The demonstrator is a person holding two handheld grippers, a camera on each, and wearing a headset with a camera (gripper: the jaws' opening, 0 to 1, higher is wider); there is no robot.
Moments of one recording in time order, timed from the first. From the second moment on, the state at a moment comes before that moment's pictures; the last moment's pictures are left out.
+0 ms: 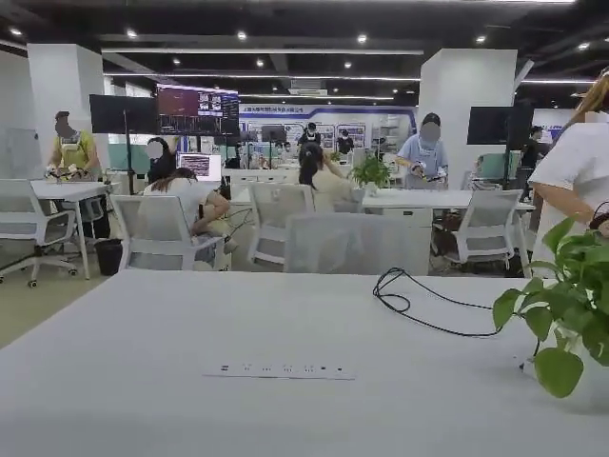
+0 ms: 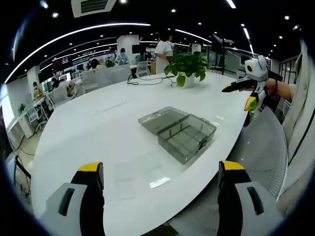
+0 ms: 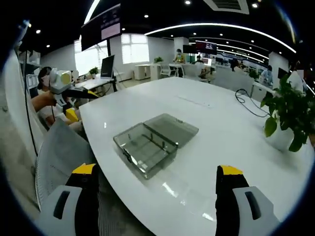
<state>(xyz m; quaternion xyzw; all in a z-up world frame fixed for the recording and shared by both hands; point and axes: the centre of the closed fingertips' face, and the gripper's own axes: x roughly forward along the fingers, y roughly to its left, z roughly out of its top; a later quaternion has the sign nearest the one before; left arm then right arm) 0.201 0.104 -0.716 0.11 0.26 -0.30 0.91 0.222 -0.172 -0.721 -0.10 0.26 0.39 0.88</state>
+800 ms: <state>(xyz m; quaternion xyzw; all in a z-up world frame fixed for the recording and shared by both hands) 0.200 0.101 -0.714 0.11 0.26 -0.31 0.91 0.221 -0.173 -0.722 -0.10 0.26 0.41 0.87</state>
